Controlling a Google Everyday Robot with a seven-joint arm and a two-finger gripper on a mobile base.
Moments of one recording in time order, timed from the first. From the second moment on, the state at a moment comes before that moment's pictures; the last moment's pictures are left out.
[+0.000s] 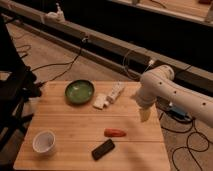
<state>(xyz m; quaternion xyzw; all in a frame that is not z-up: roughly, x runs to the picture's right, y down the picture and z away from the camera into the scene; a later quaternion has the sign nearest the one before) 0.182 0.109 0.747 -0.28 -0.09 -0.10 0.95</state>
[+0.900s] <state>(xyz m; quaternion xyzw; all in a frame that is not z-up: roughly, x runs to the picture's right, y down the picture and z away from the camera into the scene) 0.137 0.108 0.738 -0.29 -0.20 -0.14 0.93</state>
